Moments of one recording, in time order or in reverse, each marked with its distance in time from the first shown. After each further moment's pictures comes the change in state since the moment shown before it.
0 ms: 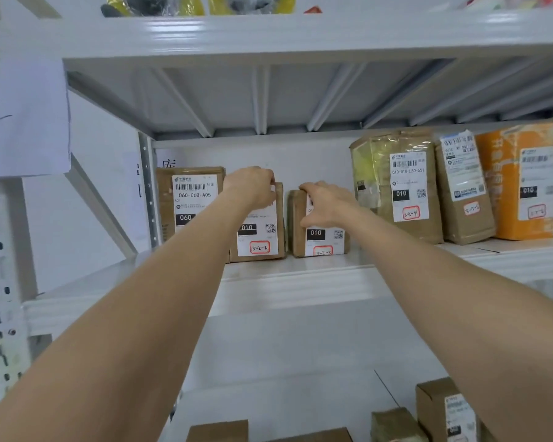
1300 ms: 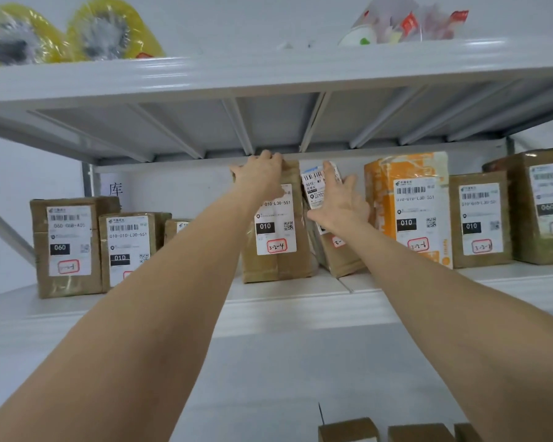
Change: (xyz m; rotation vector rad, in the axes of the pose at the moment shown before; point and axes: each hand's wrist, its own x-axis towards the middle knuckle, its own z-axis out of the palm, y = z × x) left_hand 0.099 0.243 -0.041 -0.045 0.085 -0.049; right_hand -0.024 0.235 -0.049 0.258 0.260 0.310
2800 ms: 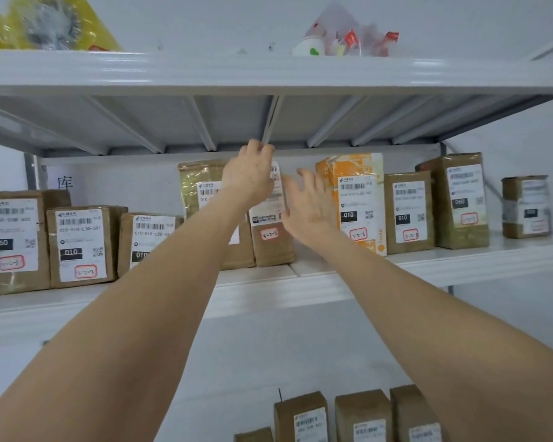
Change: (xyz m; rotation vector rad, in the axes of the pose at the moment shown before) left_hand -0.038 0.057 -0.012 -0.118 0.249 0.134; right_hand -0.050 0.032 -0.029 -0.190 0.221 -0.340
